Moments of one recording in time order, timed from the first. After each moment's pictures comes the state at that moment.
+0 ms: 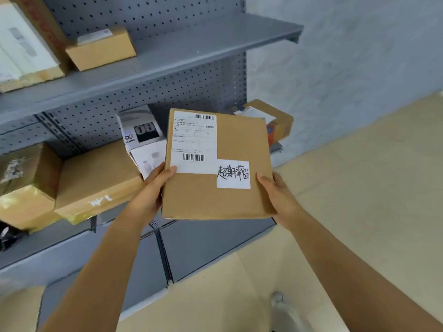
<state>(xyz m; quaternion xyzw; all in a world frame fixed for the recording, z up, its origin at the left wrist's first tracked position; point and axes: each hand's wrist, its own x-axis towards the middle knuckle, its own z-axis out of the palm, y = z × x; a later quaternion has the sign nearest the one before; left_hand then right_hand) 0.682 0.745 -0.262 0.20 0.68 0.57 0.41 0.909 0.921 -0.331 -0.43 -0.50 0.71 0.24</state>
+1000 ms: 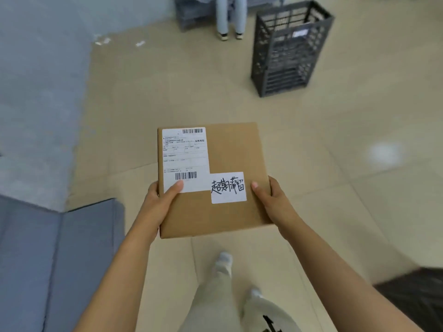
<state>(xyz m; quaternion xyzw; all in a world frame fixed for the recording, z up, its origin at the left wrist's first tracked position) 1.072 0.525 -0.337 0.56 0.54 0.16 0.61 1.269 0.346 -0.363 -0.71 -0.12 0.43 0.54</state>
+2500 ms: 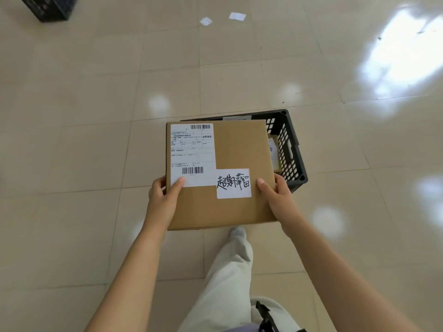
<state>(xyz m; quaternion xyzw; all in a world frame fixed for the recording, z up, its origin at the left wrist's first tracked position) 1.474 -0.206 -0.389 0.80 0.09 -0.25 0.54 1.339 -0.432 -0.422 -0.62 0.43 -0.02 0.66</state>
